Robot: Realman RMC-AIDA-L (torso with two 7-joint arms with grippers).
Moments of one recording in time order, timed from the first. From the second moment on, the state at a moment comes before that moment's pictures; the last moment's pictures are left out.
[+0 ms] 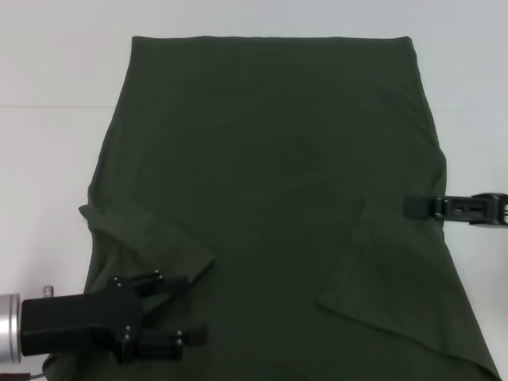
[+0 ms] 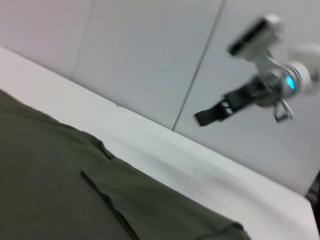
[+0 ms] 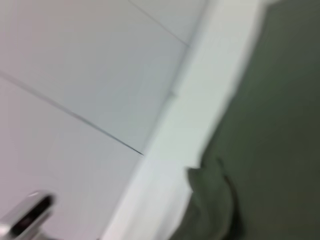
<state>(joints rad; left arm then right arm) -0.41 -2.14 0.49 0.72 2.19 1.81 -1.35 0.55 1.95 -0.62 -0.64 -1.98 -1.75 2.09</state>
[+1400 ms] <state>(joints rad) -0.49 -1.98 0.33 0.88 2.65 1.90 -2.40 0.39 2.09 -0.60 -0.56 -2.01 -1.68 0.92</state>
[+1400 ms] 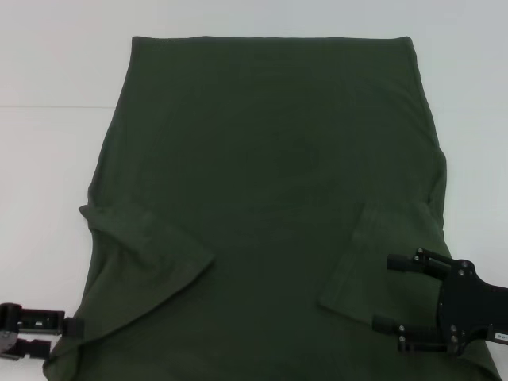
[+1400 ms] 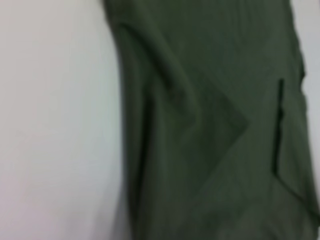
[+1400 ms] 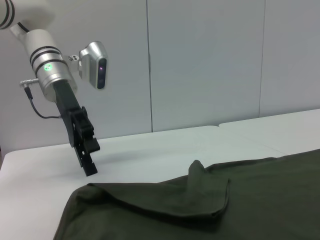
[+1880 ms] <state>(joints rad) -0.50 -1.97 0.35 0.87 2.74 1.85 -2.42 0.39 2.09 -0.61 -0.56 -2.01 -1.67 0.92</state>
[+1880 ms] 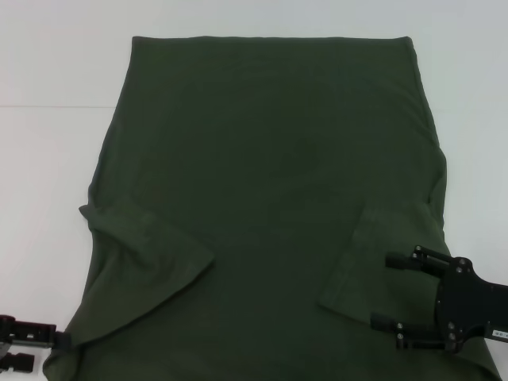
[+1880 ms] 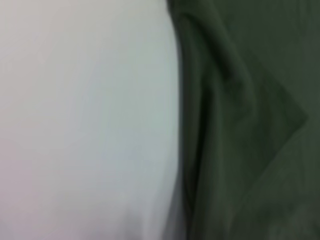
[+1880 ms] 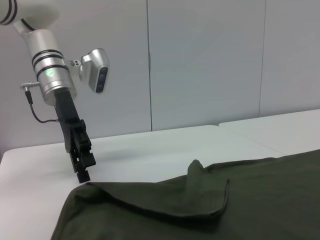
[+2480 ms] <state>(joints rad) -0.51 -1.97 0.37 0.81 2.74 1.79 -2.42 0.39 2.09 -0.61 -0.56 -2.01 -1.68 0.93</state>
